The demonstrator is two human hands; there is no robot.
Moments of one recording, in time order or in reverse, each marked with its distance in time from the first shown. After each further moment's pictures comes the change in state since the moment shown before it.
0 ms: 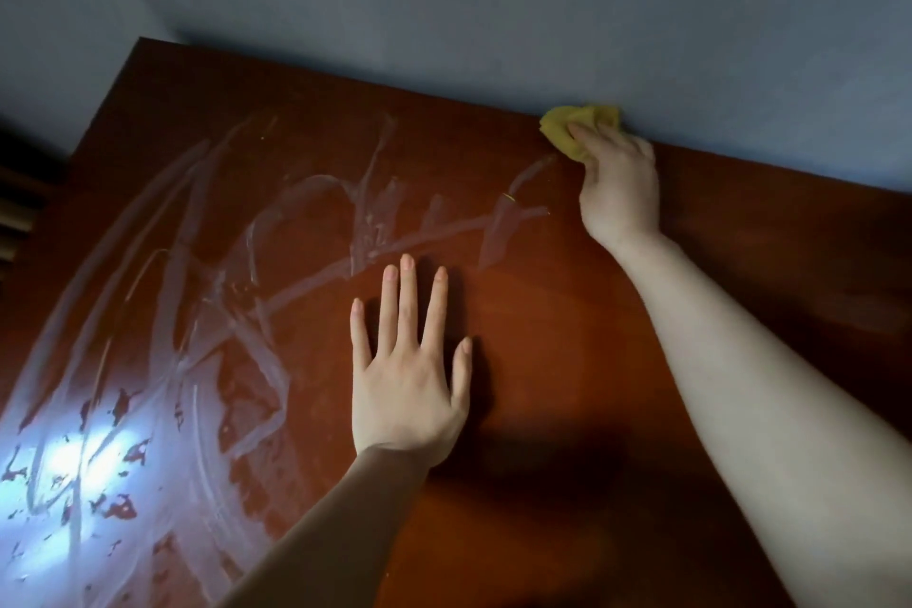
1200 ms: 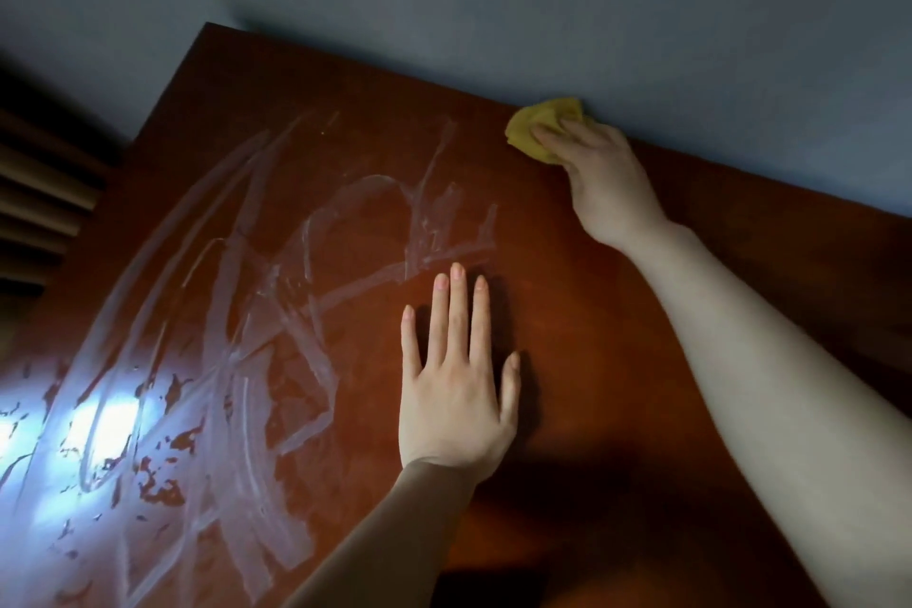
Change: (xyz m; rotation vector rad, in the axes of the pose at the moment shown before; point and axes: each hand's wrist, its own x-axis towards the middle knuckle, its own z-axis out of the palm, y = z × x) left_hand 0.002 -0.003 0.001 -0.036 0.005 -0.024; right_hand 0.024 -0.054 0.018 0.003 -0.238 -0.340
